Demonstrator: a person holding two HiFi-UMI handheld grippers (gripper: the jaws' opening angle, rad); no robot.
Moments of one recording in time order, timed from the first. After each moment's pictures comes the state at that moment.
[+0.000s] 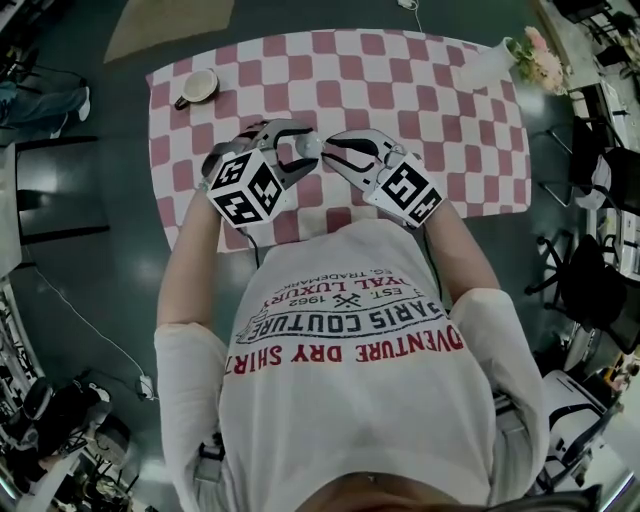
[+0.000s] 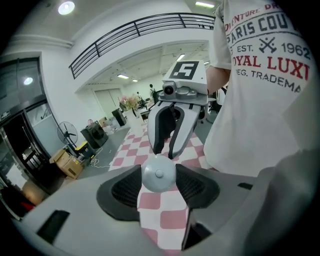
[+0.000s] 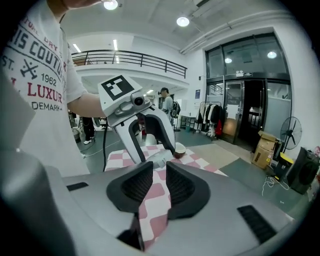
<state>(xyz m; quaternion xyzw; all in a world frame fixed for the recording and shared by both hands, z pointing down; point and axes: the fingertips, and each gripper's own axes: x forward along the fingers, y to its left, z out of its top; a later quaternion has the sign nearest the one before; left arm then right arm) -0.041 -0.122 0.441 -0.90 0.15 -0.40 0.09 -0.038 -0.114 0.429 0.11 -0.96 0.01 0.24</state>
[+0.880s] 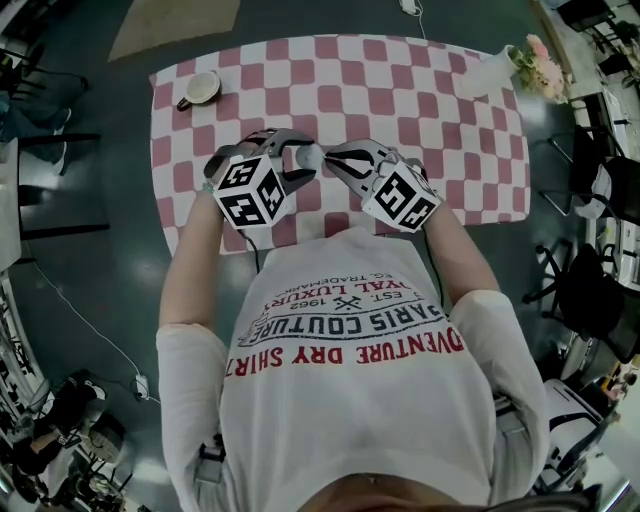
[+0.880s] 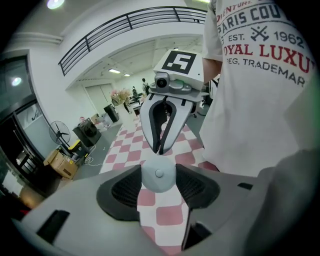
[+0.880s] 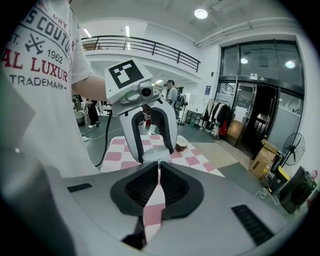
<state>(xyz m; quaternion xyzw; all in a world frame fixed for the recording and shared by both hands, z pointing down) -0.038 -0.111 0.462 -0.89 0.11 -0.43 0.09 -0.032 -0.109 0.453 0.09 -0.95 -0.05 0.30</state>
